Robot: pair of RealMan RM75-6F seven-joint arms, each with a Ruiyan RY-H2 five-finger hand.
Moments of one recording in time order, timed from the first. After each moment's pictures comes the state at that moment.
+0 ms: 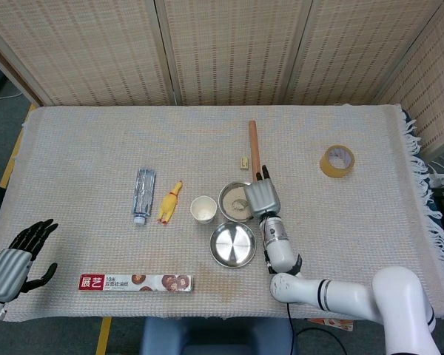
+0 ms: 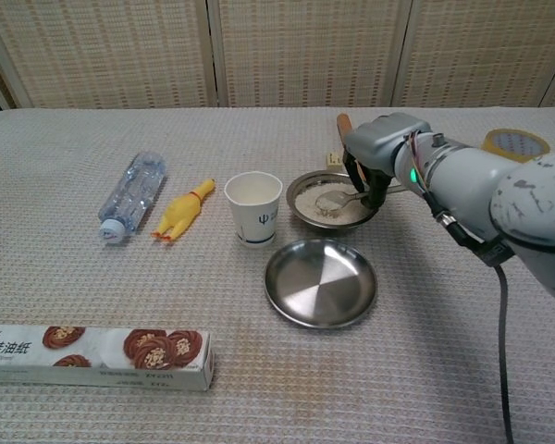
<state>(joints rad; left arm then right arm) -0.18 -1.14 0.05 -1.39 1.66 1.47 -0.29 0.98 -1.77 0.30 -1.36 -0.52 1.07 -1.14</state>
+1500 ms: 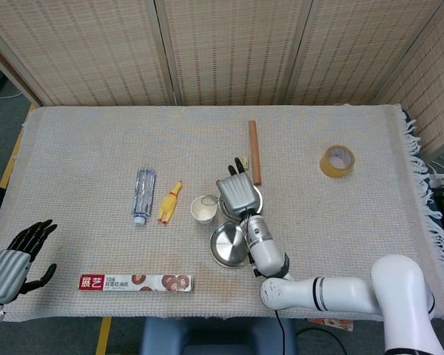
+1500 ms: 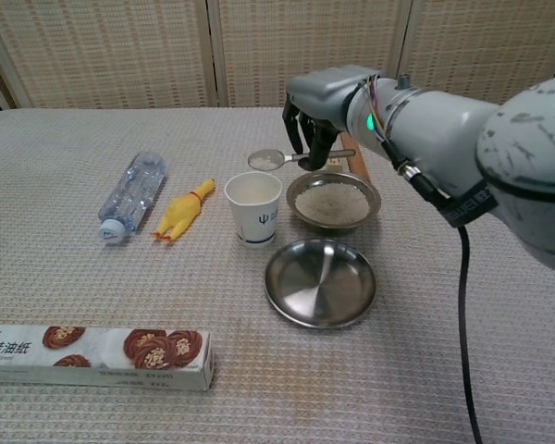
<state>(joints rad) -0.17 -1.13 0.05 -1.40 1.66 1.48 -0.30 1.10 -1.72 0.32 -1.53 -0.53 1.14 -1.03</state>
